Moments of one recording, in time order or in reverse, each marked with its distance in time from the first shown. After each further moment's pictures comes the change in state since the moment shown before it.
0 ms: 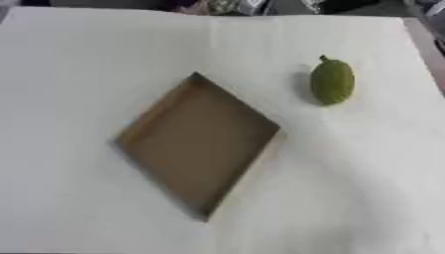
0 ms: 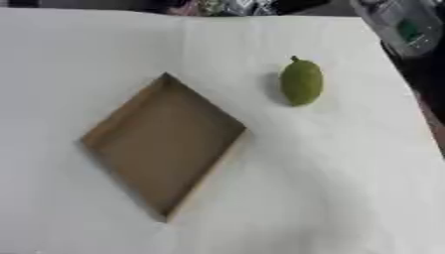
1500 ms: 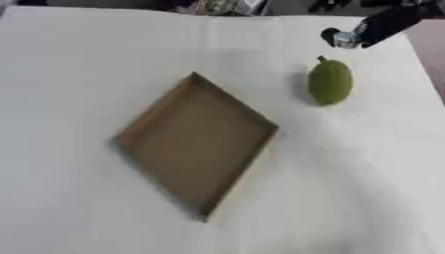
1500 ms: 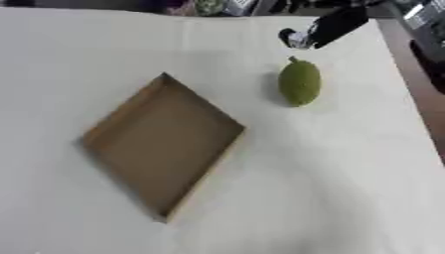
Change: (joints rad) left arm 0.003 0.000 0.000 0.000 0.000 0.004 -0.004; right arm 0.185 -0.101 -0.158 -0.059 -0.169 -0.110 0.444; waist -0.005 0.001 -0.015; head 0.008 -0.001
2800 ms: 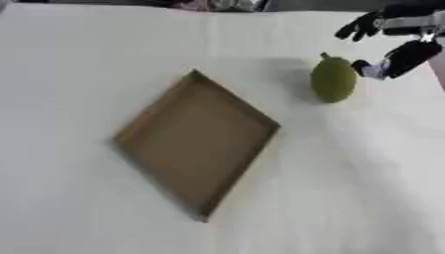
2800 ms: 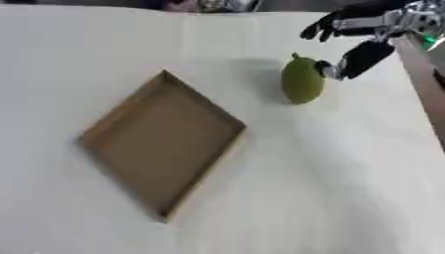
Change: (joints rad) left arm -0.002 -0.010 0.000 0.000 0.003 0.000 -0.010; right arm 0.095 -0.006 -0.004 0.073 0.072 0.044 -0.057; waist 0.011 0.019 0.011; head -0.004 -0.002
